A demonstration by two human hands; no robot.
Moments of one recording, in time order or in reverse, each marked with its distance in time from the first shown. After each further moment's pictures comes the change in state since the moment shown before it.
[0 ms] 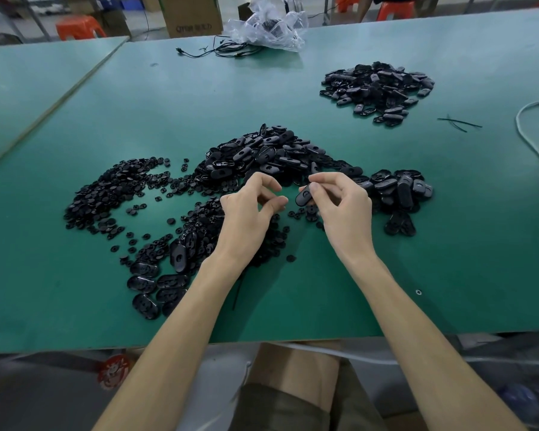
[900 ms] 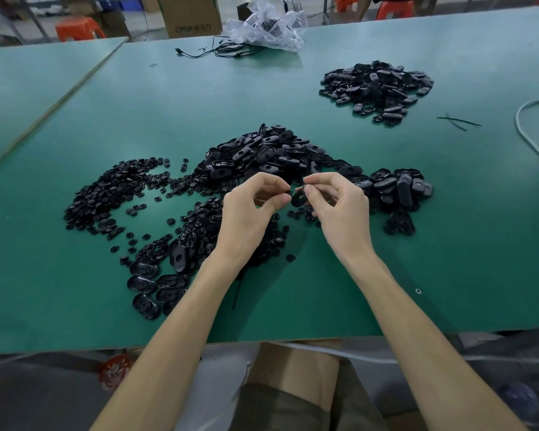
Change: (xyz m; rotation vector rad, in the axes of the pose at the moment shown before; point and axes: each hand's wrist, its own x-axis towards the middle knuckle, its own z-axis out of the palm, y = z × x) left_hand 0.001 0.004 0.000 -0.155 0.030 0.068; right_hand -0.002 -0.004 -0.001 0.002 -0.039 0.016
